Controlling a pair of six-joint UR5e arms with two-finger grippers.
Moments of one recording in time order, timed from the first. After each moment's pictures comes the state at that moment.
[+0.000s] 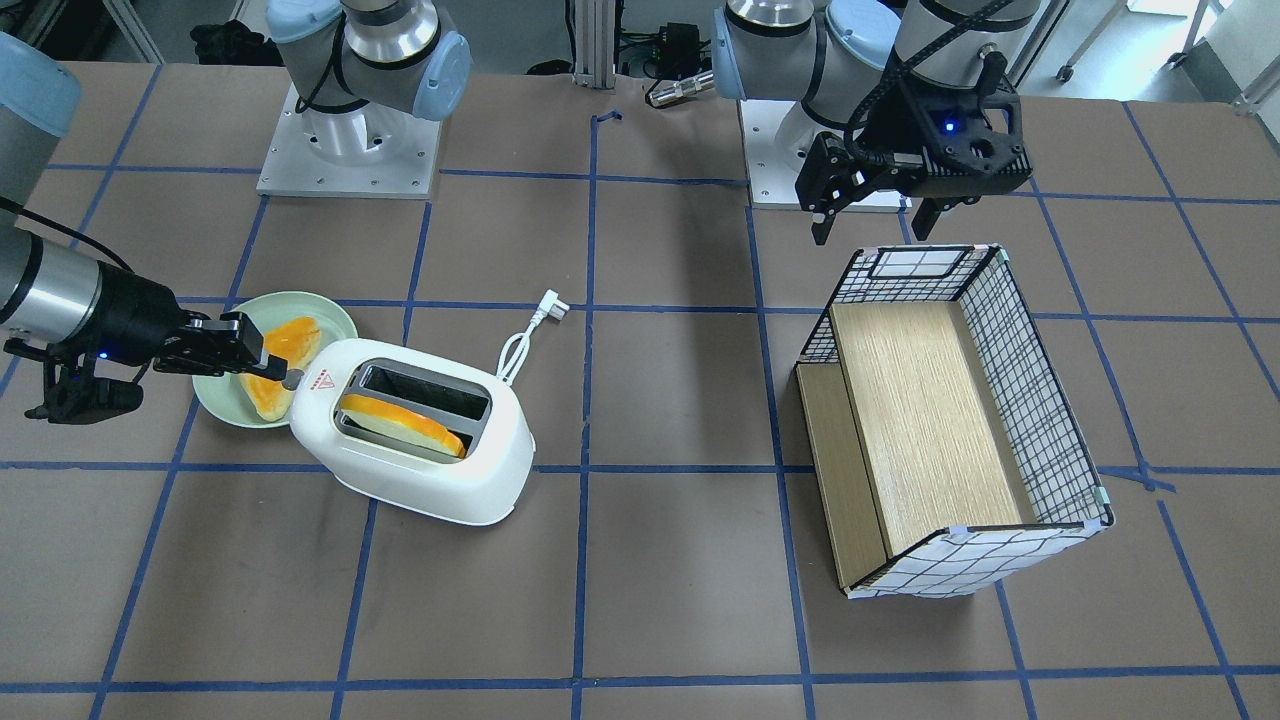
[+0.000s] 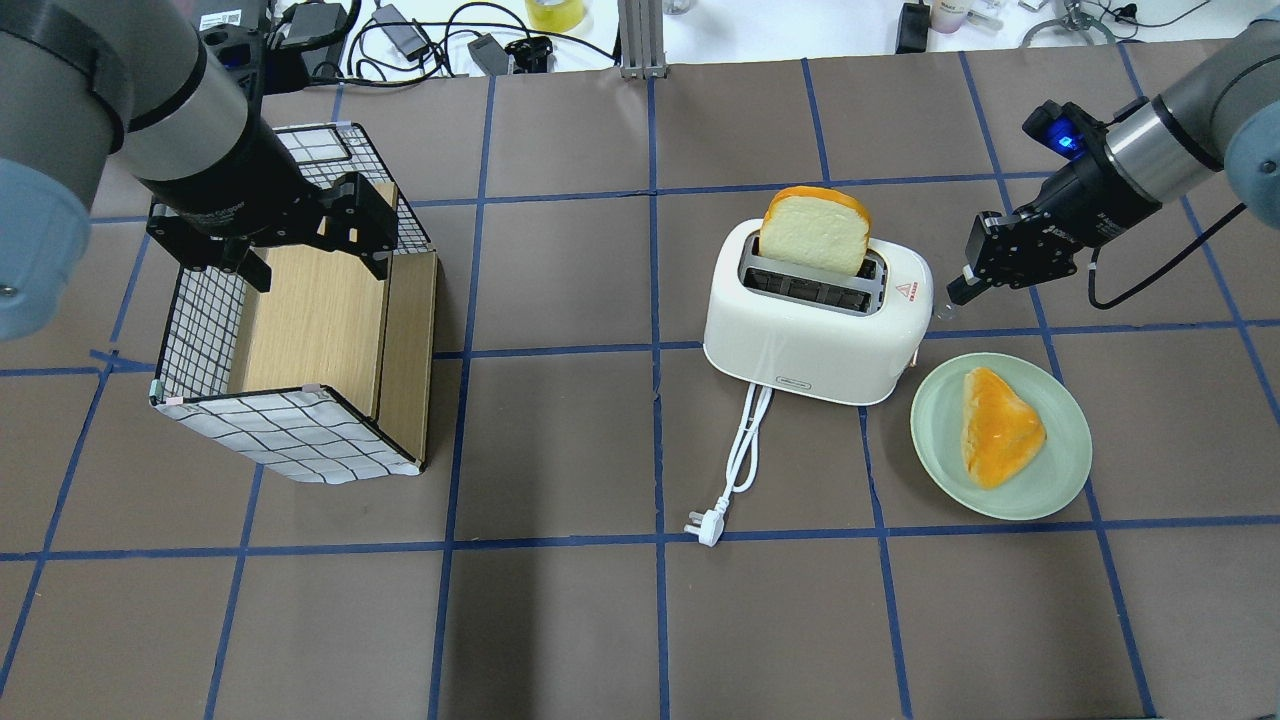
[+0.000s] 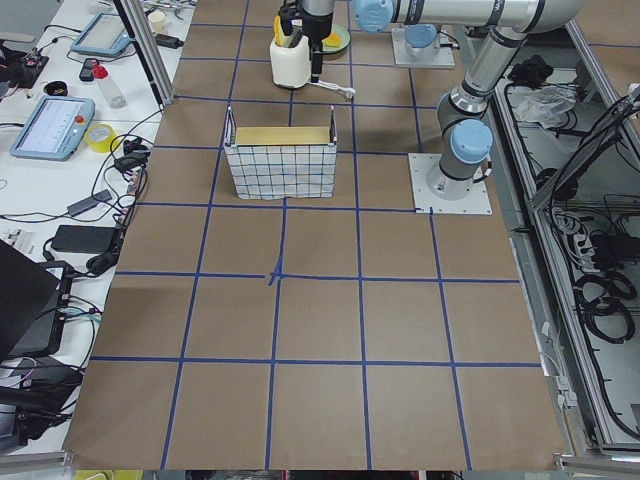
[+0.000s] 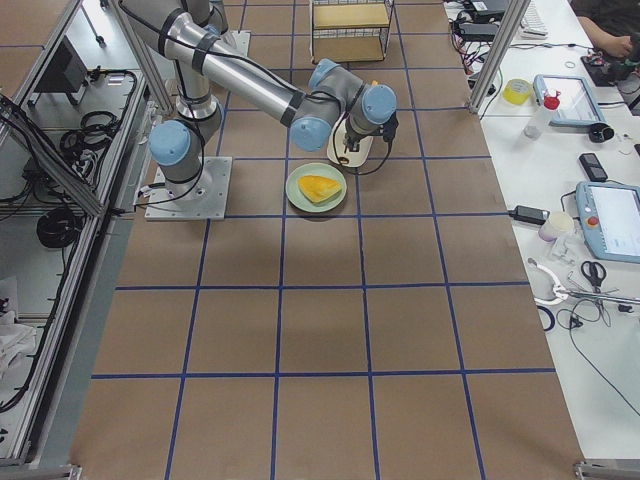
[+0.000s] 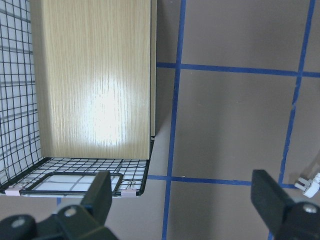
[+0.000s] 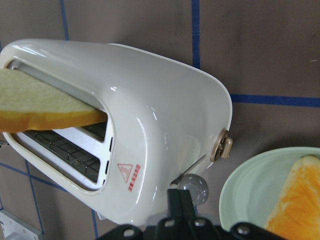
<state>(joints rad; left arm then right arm) -1.57 -1.47 -1.67 -1.51 1.59 -0.08 1.18 -1.38 1.76 -1.61 -1.11 -0.47</state>
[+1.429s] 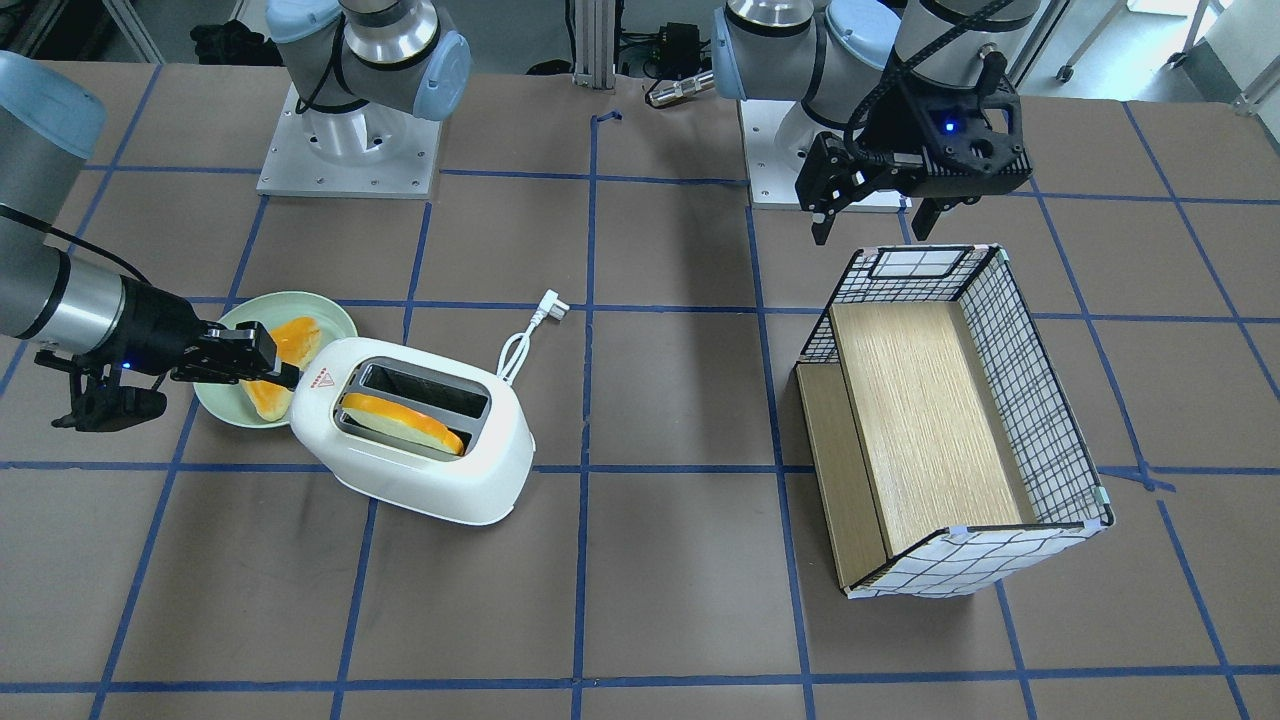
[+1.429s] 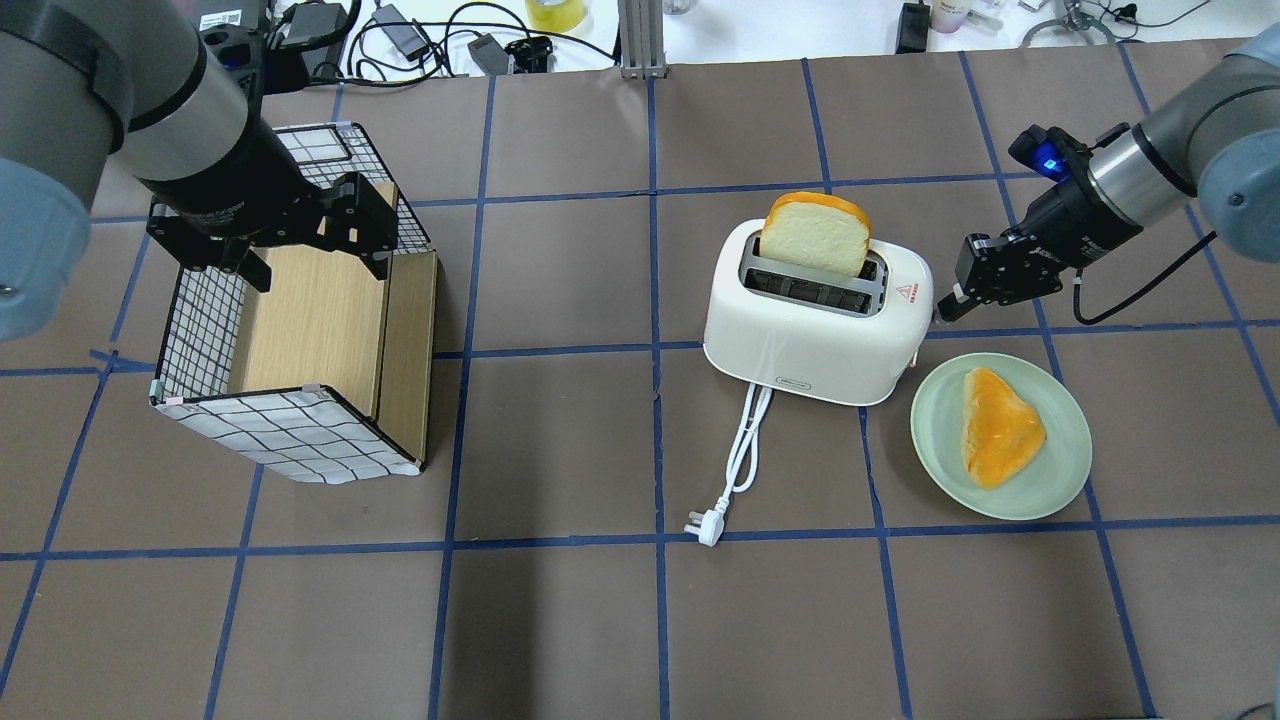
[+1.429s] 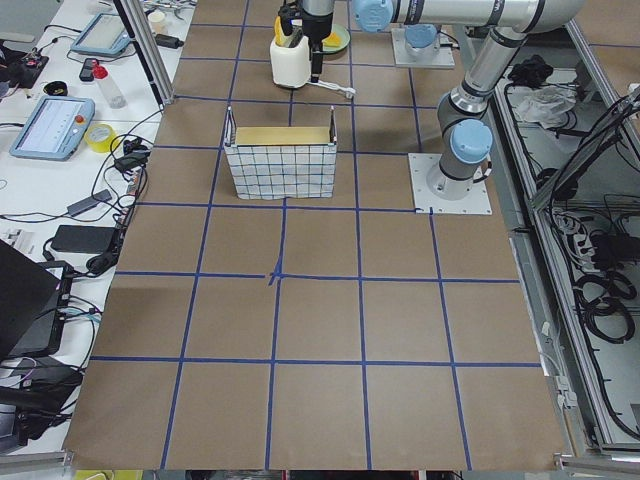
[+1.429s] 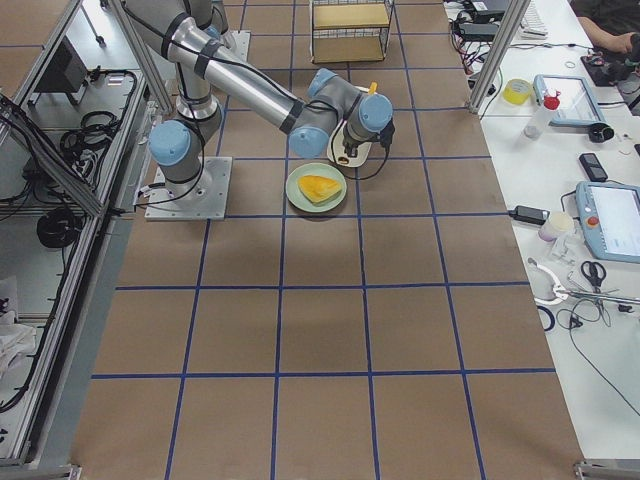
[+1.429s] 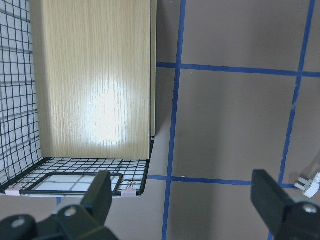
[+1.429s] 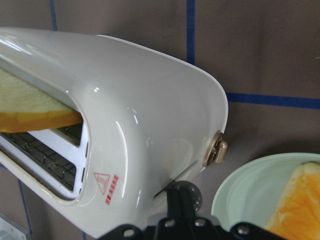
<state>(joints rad) -1.57 -1.47 -1.67 -1.51 1.59 -0.08 1.18 -1.36 1.81 -1.66 -1.12 -0.50</state>
